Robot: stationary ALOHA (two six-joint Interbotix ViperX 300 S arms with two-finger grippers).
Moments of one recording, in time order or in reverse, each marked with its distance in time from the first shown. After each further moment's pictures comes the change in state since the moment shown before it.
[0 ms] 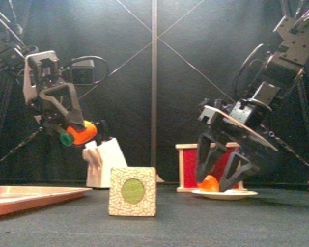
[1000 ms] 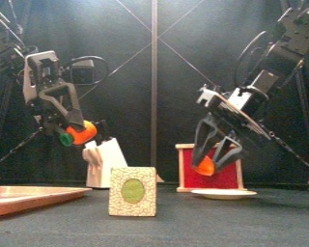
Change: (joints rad) left arm -0.002 -0.008 0.000 0.002 -0.006 0.000; right arm 0.034 -0.153 0.025 -0.167 0.006 -0.009
